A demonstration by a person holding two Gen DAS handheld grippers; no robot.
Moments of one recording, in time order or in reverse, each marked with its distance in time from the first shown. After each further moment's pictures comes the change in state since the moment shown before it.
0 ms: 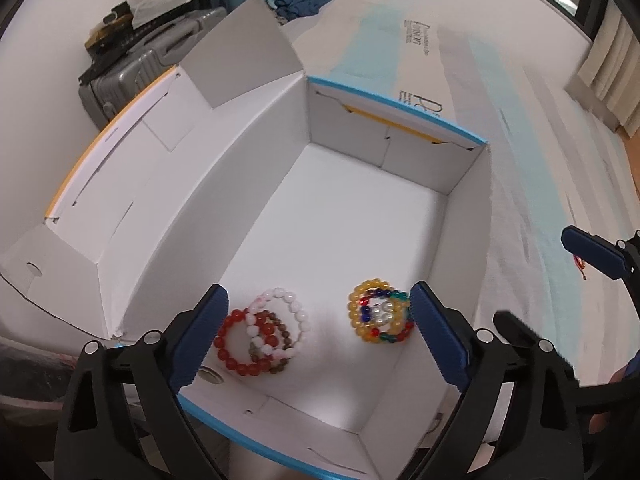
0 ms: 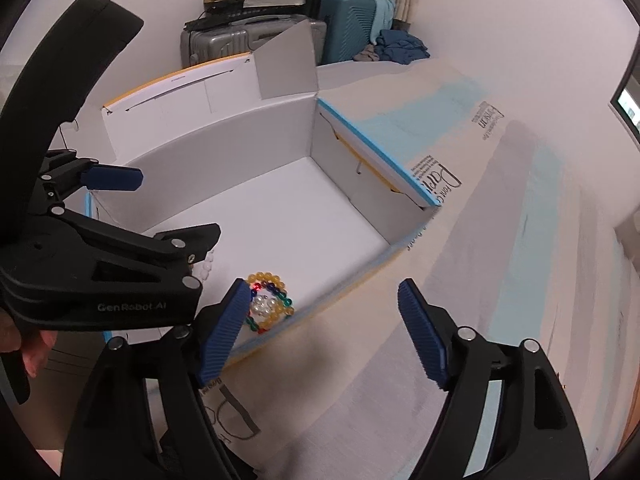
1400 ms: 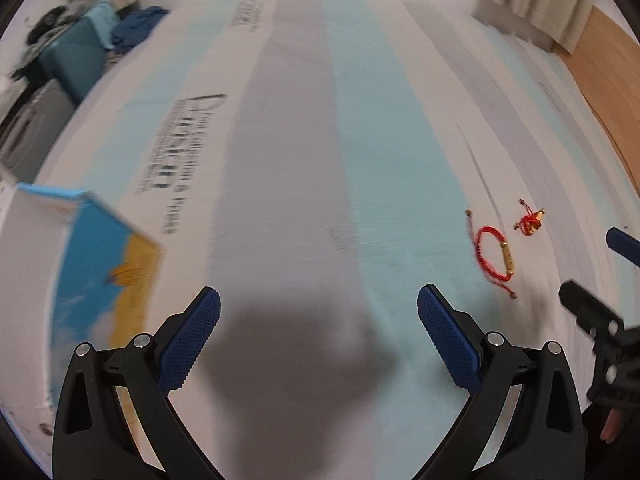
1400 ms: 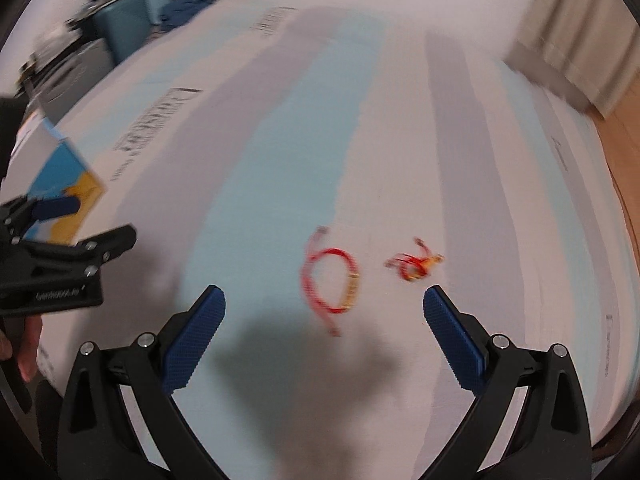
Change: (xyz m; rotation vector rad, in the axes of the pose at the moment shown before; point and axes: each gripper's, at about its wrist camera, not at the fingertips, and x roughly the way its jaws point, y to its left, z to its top) left arm 0.101 -0.334 0.039 0.280 0.046 -0.147; right arm 0.010 -0.347 -0.189 0.490 0.160 -0.225
